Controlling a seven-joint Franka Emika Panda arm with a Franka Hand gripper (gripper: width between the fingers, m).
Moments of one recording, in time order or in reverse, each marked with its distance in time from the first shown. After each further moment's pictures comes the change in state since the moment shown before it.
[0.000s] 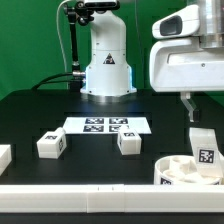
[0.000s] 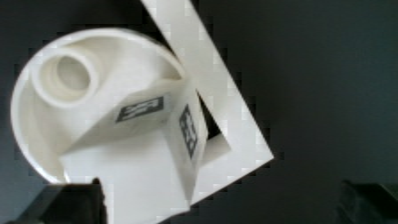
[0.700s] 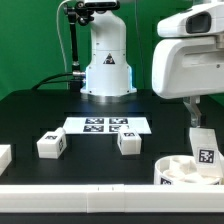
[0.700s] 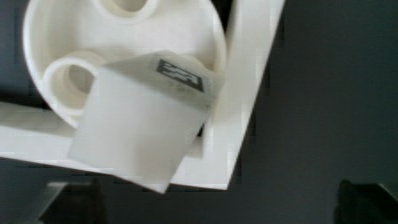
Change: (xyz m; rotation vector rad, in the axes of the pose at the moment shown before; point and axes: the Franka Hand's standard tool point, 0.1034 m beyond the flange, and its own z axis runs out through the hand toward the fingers) arm -0.002 0.001 0.002 -0.051 -0.002 -0.722
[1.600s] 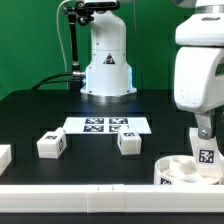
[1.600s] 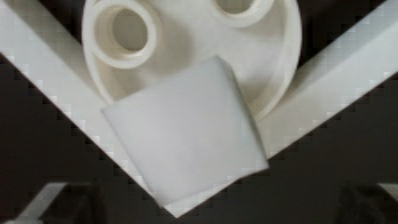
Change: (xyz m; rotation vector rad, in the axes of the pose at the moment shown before) arm -0.005 0.006 0.014 -0.060 -0.051 -0.663
